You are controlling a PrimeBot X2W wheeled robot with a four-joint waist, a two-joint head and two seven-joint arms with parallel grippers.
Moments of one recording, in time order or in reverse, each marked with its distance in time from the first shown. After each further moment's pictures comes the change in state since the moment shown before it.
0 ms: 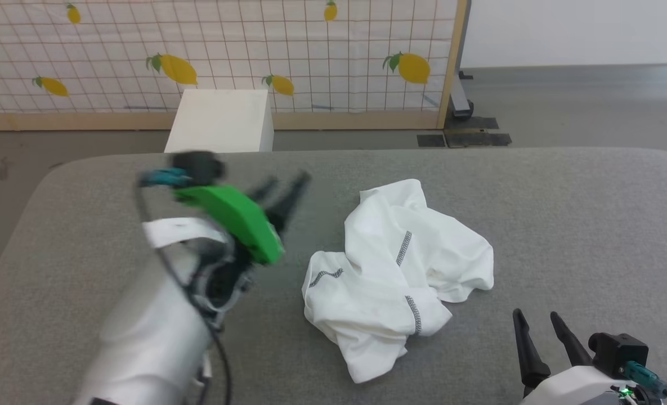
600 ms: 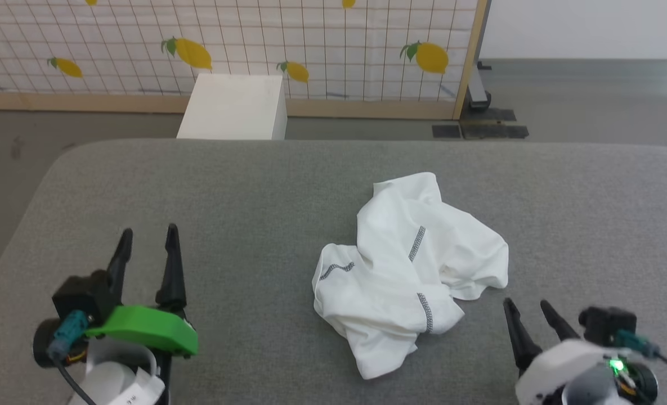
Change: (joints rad) left arm 0.456 0.160 0.224 -0.366 0.433 0.247 -0.443; right arm -0.032 0.000 0.003 -0.042 0.009 0.000 0.156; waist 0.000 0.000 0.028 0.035
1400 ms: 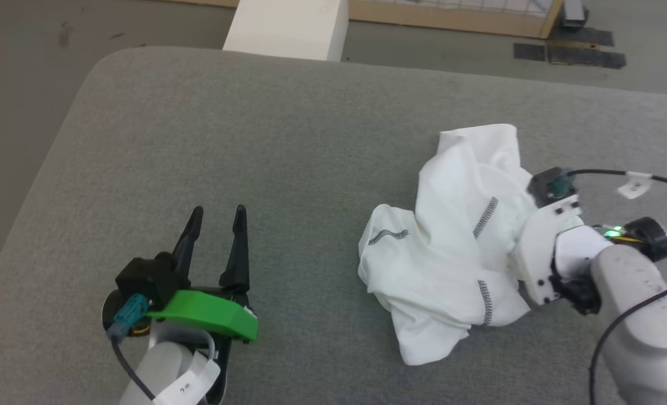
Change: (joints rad) left arm -0.044 -0.213 0.041 0.031 0.140 -0.151 0.000; right arm -0.514 -0.196 0.257 0.218 -0.143 0.000 0.716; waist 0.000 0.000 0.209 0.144
